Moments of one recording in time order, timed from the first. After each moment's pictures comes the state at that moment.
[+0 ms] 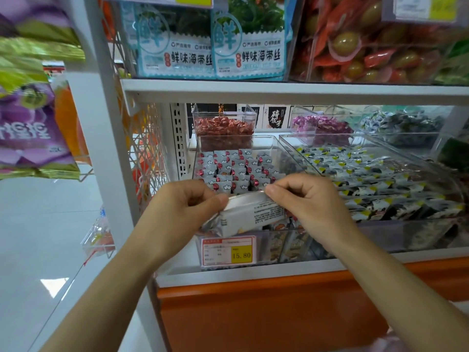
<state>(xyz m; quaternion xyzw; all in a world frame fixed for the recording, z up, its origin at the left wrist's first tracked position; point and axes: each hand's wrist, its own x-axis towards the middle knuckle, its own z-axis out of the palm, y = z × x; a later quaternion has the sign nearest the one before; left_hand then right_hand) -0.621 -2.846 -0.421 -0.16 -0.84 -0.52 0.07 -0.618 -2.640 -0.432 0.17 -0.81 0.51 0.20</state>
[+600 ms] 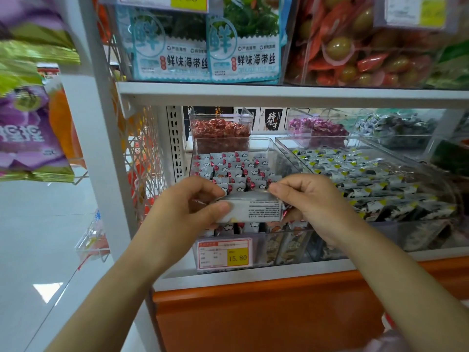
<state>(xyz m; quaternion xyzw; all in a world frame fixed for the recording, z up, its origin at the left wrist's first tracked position) -0.622 -2.841 -0.427 -0.18 -0.79 -0.58 0.07 -0.620 -2.631 -0.423 0.13 -0.76 0.63 0.07</state>
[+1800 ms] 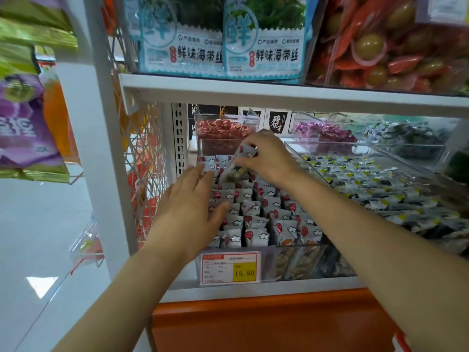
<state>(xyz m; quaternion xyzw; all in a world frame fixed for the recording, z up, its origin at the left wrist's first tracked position) -0.672 -2.838 -0.452 -0.16 -0.95 -0.19 0.20 -0.755 -2.666 -0.409 0.18 -0.91 0.28 0.23</state>
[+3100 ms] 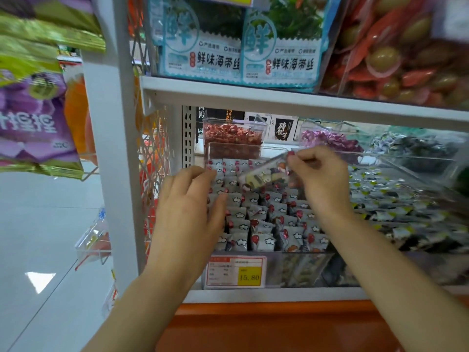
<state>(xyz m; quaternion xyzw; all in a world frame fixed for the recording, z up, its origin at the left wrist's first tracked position) -0.641 -2.836 -0.446 -0.14 -0.87 -0.31 0.35 -0.681 -2.646 -0.413 0.04 -0.75 0.57 0.31</state>
